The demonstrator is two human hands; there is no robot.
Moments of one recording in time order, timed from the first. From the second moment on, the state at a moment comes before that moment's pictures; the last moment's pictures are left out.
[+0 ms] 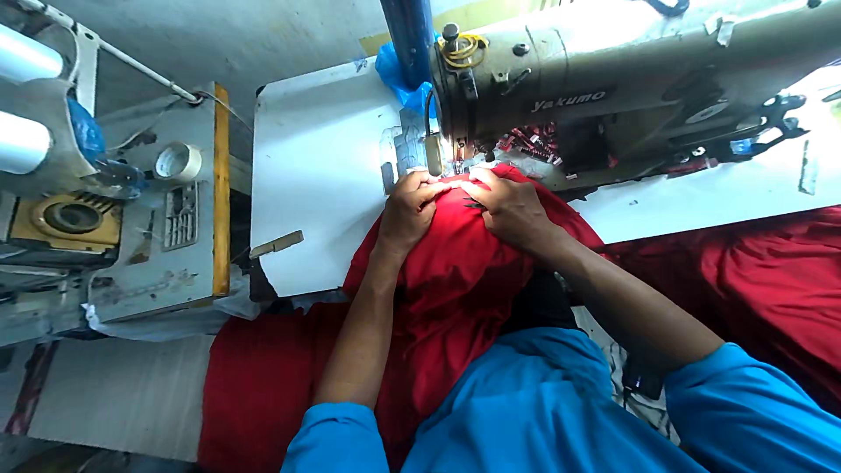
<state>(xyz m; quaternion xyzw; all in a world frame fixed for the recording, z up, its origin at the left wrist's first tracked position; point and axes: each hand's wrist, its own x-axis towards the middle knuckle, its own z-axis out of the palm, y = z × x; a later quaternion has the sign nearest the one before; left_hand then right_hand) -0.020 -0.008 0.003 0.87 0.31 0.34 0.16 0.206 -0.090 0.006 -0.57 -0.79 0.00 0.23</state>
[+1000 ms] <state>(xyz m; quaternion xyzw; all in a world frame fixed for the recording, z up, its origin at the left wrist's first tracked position) -0.014 -0.012 0.006 0.91 0.32 0.24 0.06 0.214 -0.089 0.008 -0.58 -0.77 0.05 0.26</state>
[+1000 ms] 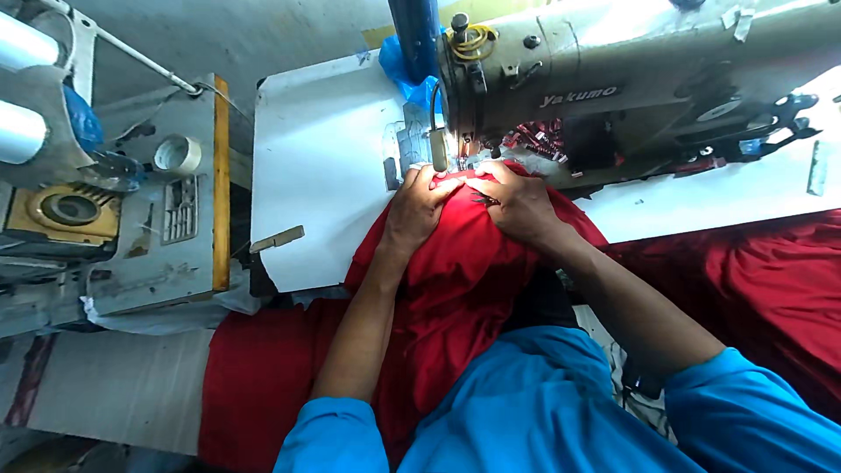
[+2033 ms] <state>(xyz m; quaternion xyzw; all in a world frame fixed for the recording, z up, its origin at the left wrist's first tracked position) -0.024 0.012 0.005 0.92 0.27 0.26 0.13 0.199 -0.089 0.011 -0.62 -0.76 0.01 0.20</state>
